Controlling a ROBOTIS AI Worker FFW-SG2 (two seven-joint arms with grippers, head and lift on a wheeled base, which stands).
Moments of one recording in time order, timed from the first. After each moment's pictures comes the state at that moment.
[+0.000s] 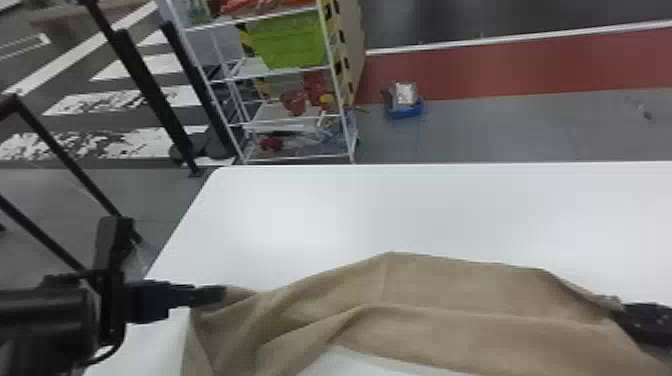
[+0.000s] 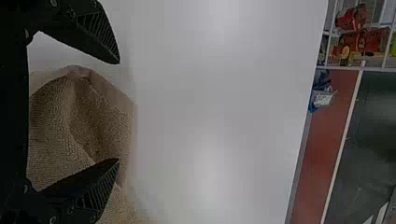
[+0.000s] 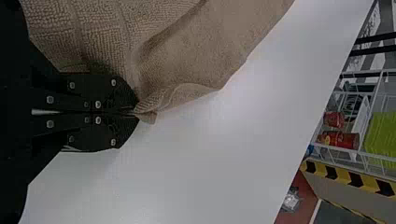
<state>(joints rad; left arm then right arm) 0.19 0.34 0.53 -2.01 -0.17 1.28 -0.98 0.24 -0.32 -0.03 -1.99 0.35 0.74 0.91</state>
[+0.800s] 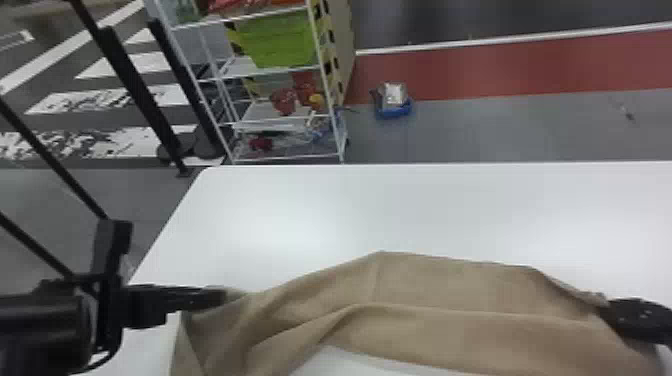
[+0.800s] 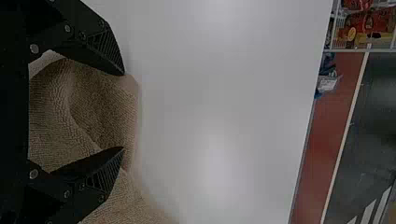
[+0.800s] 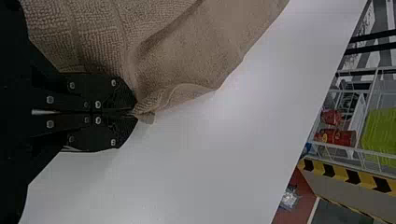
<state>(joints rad) 0.20 0.32 0.50 -2.02 -0.17 1.25 -0.99 0.24 -0.32 -0.03 -1.99 0.33 0.74 0.91</state>
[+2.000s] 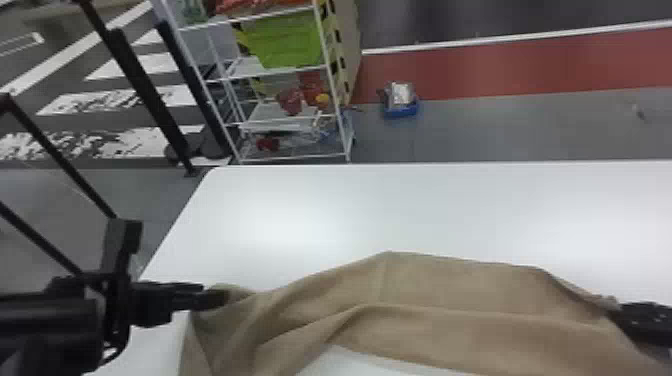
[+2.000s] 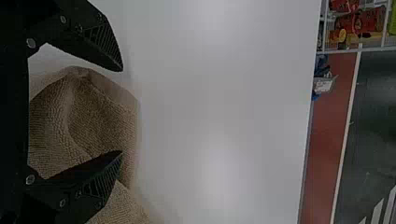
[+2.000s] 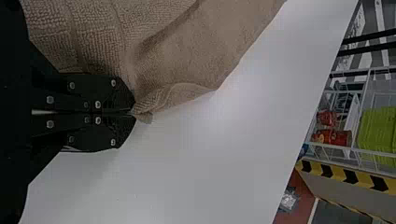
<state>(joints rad) 0.21 0.33 0.50 -2.00 -0.22 1.17 -1.00 0.24 -0.32 -0.05 -2.00 0.29 0.74 0.92</state>
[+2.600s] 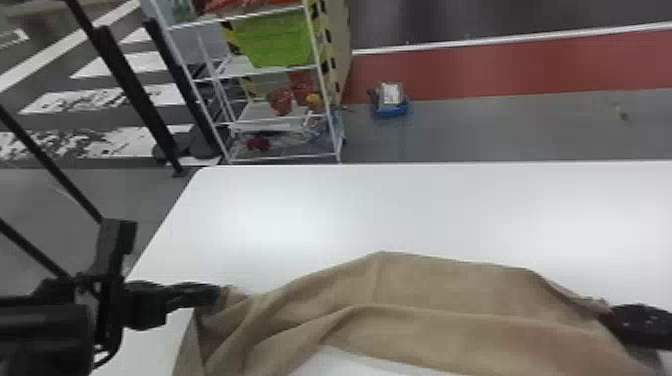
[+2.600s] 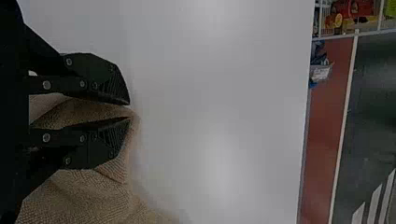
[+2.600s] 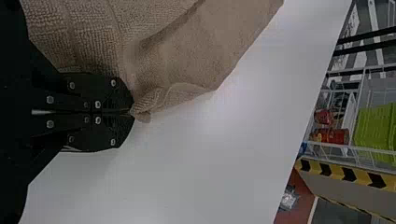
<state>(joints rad) 0.22 0.31 0.48 -2.03 -0.22 1.15 -1.02 0.27 -0.32 -0.09 -2.02 0.26 0.74 0.92</state>
